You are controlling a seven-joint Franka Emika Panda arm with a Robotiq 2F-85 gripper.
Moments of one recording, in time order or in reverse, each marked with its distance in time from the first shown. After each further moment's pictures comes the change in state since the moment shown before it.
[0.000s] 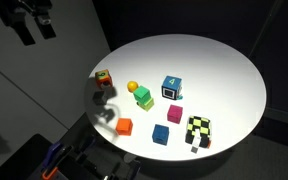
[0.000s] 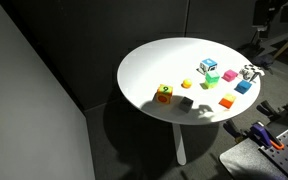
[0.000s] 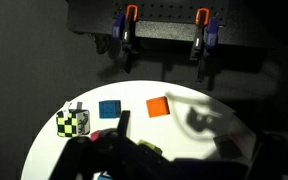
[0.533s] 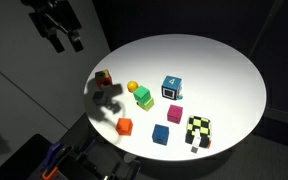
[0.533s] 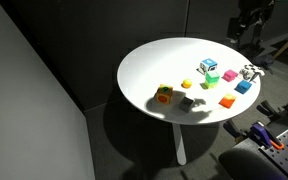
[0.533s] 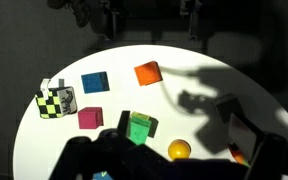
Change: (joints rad) arm 0.001 0.113 -0.022 -0.053 0.000 0.296 0.100
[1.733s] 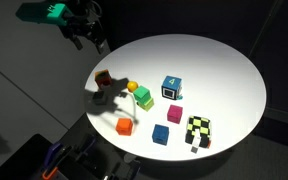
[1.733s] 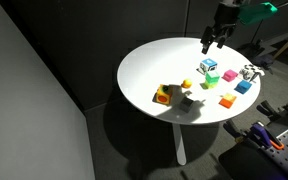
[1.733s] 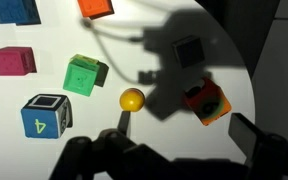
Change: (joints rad) arm 0.041 0.180 -0.070 -0.023 0.211 0.462 -0.252
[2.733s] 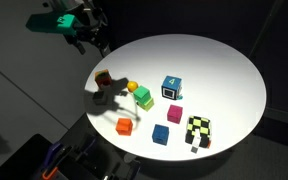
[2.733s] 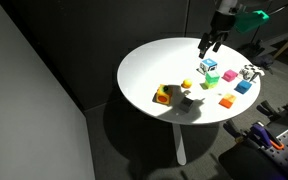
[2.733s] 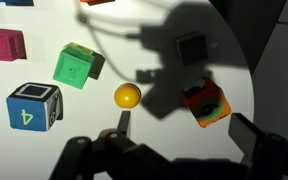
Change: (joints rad) arm 0.012 0.053 0.000 -0.014 0.000 0.095 -0.060
